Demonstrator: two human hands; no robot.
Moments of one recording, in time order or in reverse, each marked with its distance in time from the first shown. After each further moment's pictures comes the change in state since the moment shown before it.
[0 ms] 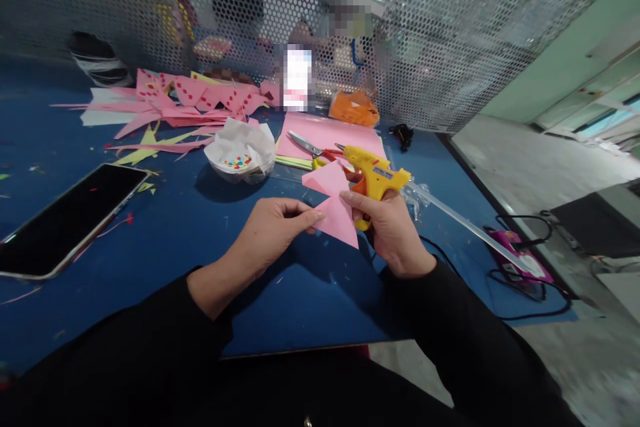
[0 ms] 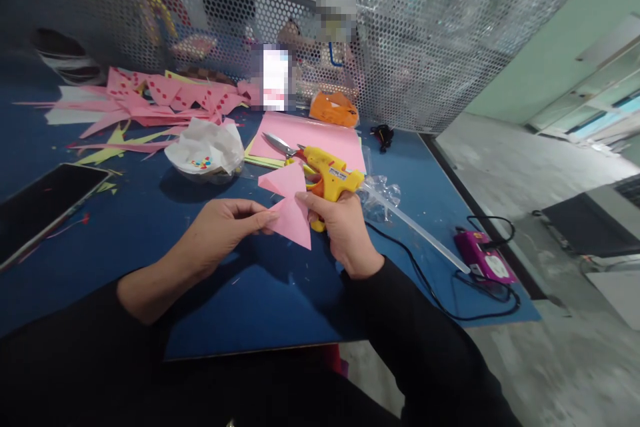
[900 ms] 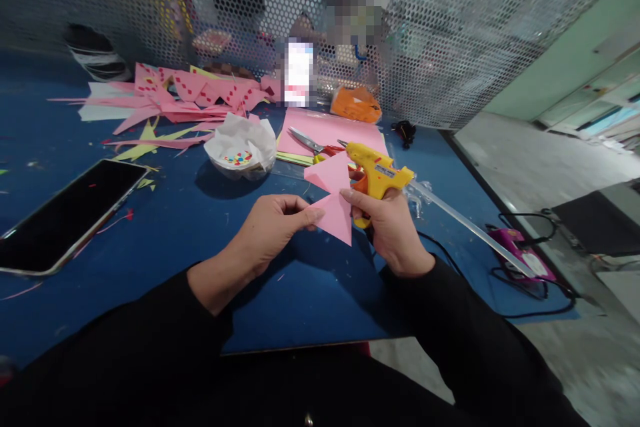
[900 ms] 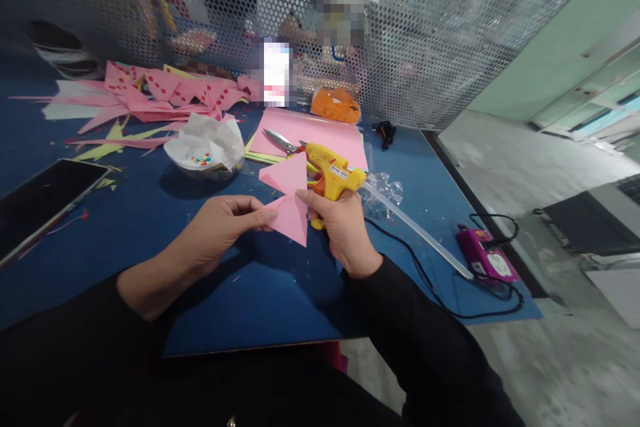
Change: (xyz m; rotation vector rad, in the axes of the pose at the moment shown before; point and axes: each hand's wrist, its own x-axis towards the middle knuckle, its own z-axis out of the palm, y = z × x) left_hand 0.001 -0.004 0.000 -0.093 -0.013 -0.023; right_hand 0.000 0.005 0.000 -0.046 0.029 -0.033
